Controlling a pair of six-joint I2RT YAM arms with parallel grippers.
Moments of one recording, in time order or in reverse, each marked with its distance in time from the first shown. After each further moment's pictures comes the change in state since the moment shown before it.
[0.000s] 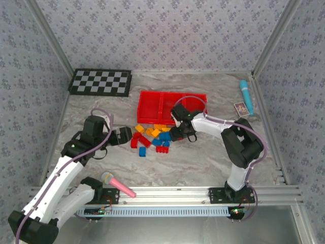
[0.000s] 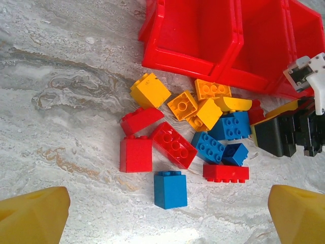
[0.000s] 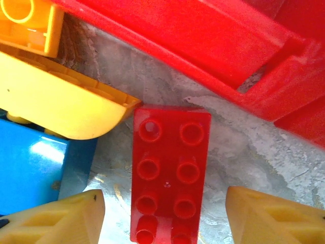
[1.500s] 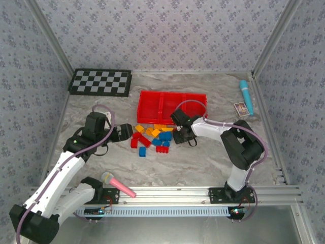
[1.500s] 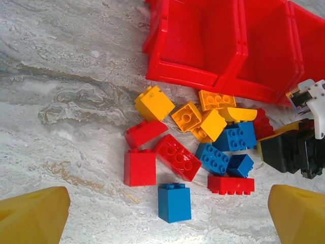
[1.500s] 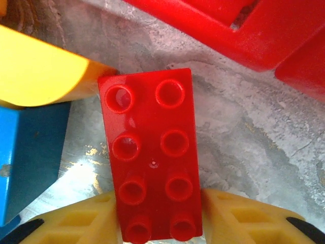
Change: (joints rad) left arm 0.000 0.064 0.034 0.030 -0.031 0.019; right arm 0.018 -0.020 -0.082 0.049 0.067 0.050
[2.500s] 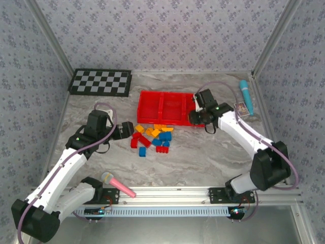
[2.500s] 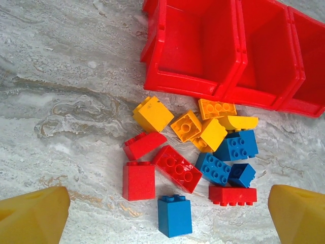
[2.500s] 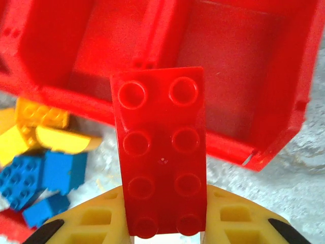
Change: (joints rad) left arm 0.000 0.048 0.000 0.060 -0.002 0.012; right arm -0.235 -0.303 0.114 -0.157 -0.072 -0.026
